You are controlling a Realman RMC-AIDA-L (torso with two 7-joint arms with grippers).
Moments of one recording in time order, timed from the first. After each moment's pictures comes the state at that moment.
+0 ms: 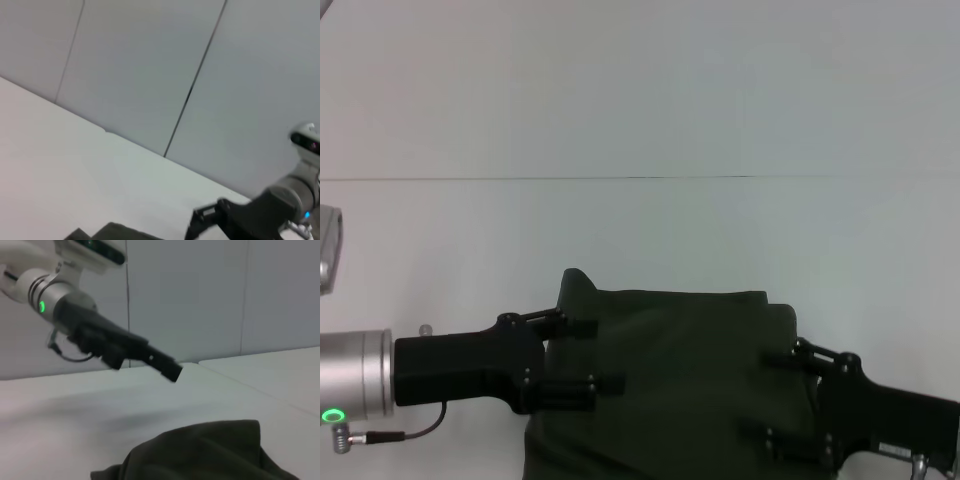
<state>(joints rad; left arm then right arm) -0.56 -2.15 0.50 0.70 2.14 1.76 -1.45 0.34 2.10 -0.98 -0.55 -1.66 -1.44 0.90</state>
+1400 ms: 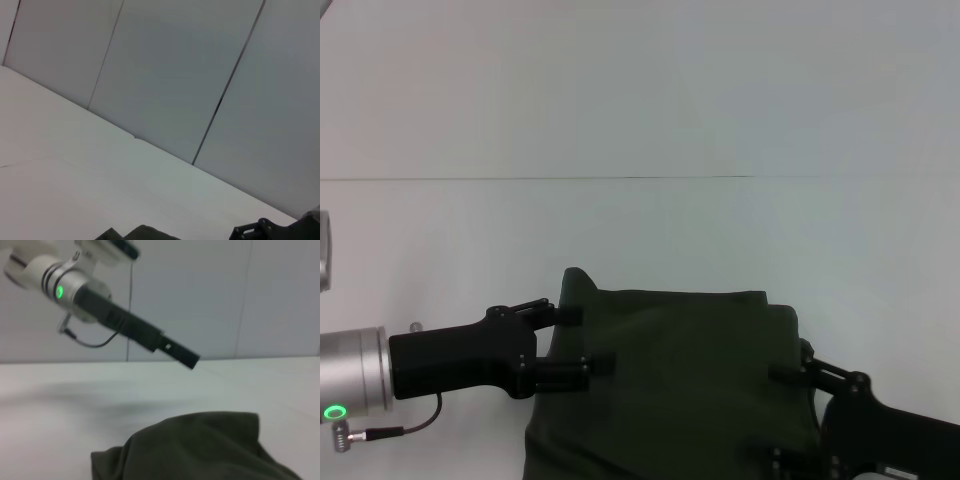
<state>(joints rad) -0.55 -2.15 0.50 0.70 2.12 1.69 -1.46 0.33 2.10 -0.94 -0.46 -1.66 -1.45 0.71</state>
